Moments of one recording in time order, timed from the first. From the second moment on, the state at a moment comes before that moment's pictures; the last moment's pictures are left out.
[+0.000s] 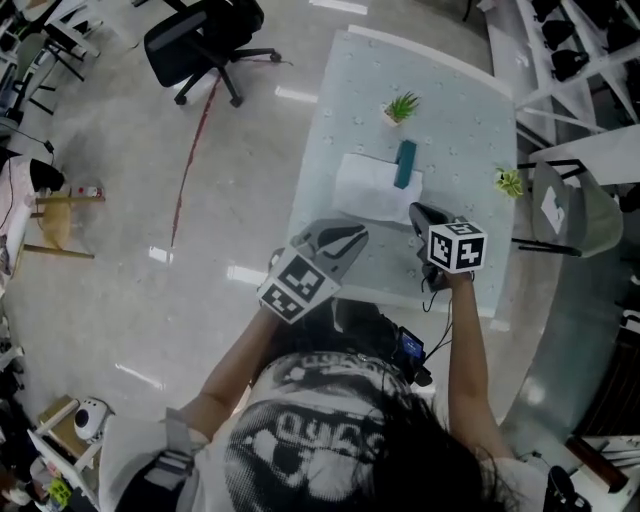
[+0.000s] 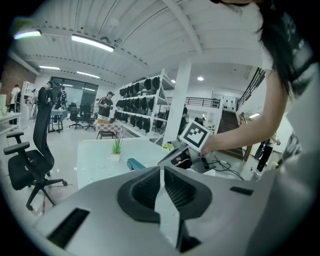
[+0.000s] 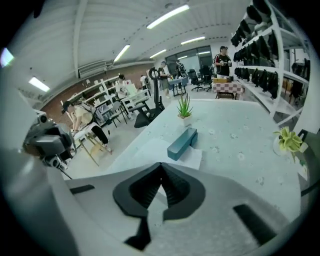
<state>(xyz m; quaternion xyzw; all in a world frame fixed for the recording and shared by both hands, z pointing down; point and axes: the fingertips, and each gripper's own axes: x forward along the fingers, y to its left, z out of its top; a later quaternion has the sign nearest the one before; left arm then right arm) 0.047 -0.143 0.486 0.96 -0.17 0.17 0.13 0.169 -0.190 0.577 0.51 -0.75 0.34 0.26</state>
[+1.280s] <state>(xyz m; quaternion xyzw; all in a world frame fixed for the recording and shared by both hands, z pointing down) 0.058 0.060 0.443 0.95 -0.23 0.17 0.07 0.119 0.059 0.482 0.50 -0.83 0.24 0.09</state>
